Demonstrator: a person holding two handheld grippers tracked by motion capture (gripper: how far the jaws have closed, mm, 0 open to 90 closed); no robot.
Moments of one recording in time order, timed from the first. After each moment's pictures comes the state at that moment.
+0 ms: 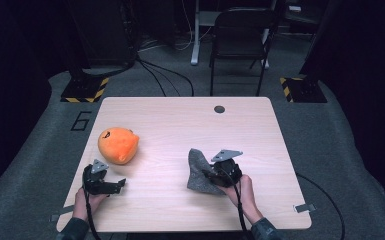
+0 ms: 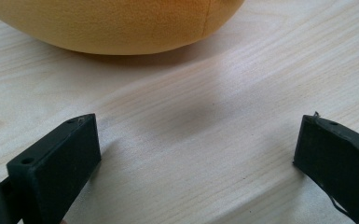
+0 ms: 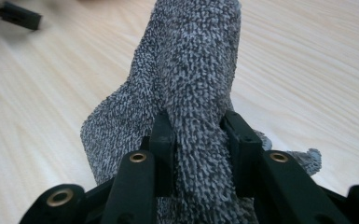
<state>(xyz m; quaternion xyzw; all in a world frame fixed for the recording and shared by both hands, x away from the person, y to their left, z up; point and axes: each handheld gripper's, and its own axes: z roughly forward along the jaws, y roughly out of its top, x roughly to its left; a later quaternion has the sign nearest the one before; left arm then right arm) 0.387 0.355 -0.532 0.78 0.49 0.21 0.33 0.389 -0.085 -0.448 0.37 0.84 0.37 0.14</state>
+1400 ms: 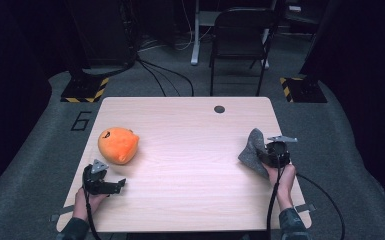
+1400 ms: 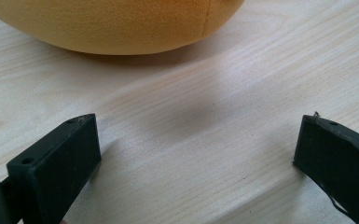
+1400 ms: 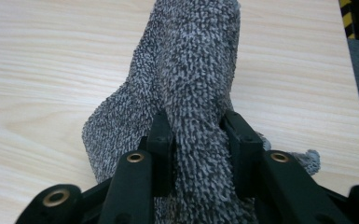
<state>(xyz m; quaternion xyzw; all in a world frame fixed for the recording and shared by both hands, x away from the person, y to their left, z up) 0.387 0.355 -0.532 0.78 0.49 0.21 0.33 0.452 -0.234 -0.471 0.58 0.71 0.32 0.23</state>
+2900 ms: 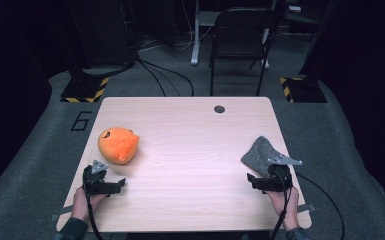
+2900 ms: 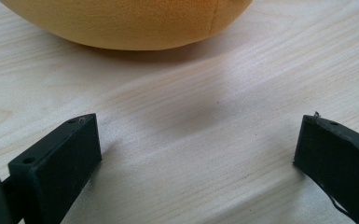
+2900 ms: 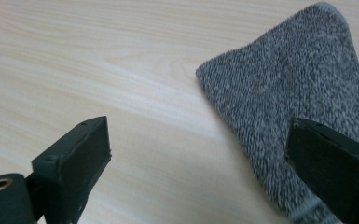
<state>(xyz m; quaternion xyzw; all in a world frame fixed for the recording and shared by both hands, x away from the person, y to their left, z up) 0.384 0.353 -0.532 0.77 0.51 0.22 0.33 0.370 -0.223 -0.466 0.53 0.75 0.36 0.19</state>
